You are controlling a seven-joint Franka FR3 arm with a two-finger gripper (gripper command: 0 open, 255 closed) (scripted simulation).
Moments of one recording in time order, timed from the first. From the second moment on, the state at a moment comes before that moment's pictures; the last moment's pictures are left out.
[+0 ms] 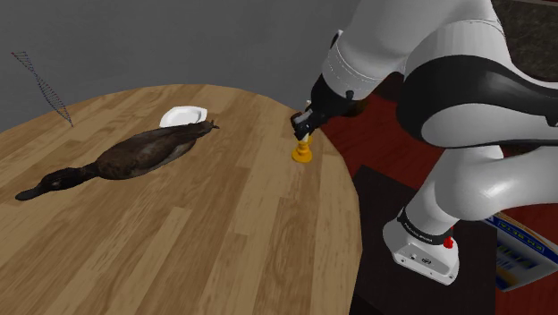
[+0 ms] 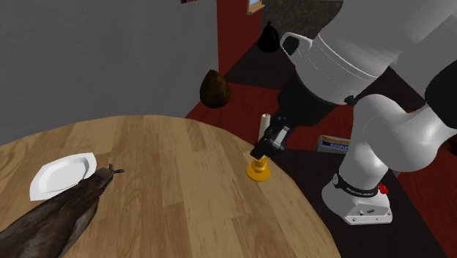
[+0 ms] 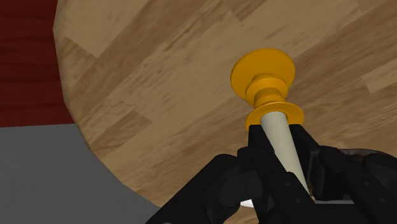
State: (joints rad) arm -0.01 -0.96 0.54 -2.60 0.19 2.08 0.60
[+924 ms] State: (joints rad) arm -0.37 -0.40 0.95 -2.13 -0.01 2.19 0.85
